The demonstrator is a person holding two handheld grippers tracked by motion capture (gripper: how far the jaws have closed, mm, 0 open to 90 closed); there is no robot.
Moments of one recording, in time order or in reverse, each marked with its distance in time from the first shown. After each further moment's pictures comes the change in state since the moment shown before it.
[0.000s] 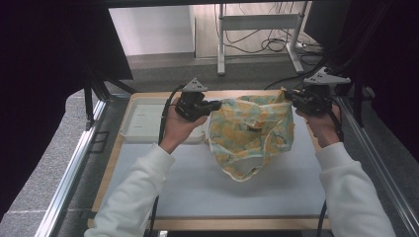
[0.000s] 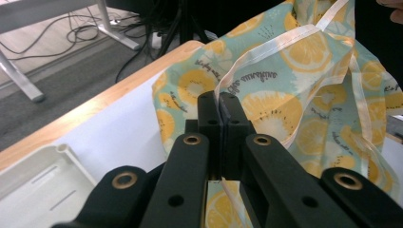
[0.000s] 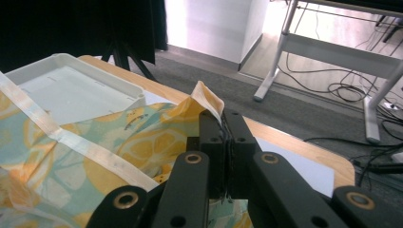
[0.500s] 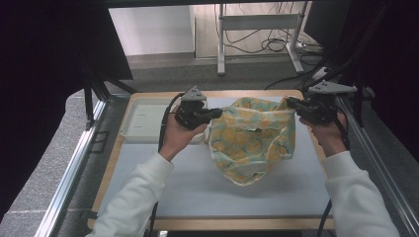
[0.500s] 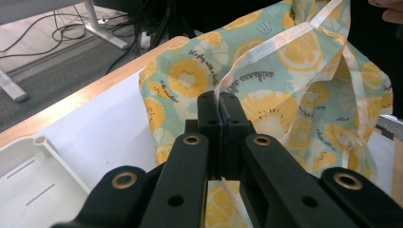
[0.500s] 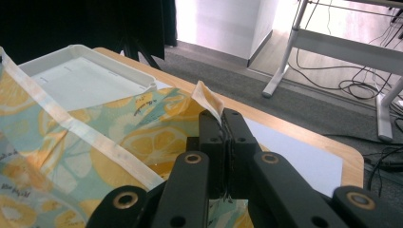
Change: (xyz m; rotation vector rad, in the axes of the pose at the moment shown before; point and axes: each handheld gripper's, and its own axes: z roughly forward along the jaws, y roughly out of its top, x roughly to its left) left arm -0.011 -0.017 0.000 -0.009 -0.048 -0.006; right arm 0.002 -0.015 -0.017 0.009 0.041 -0.007
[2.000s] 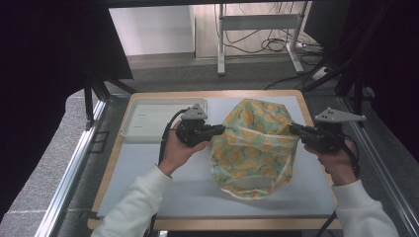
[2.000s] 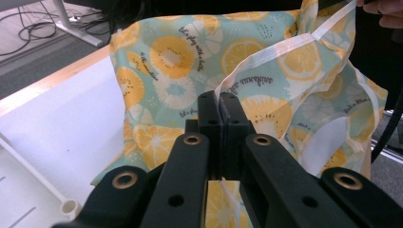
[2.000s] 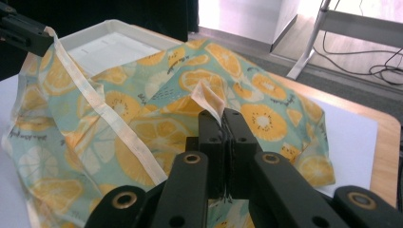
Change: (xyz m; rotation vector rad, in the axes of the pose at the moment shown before) left arm -0.024 -0.033 -0.003 -0.003 -0.089 0.028; right arm 0.026 -0.047 -0.040 0.033 0.084 0.009
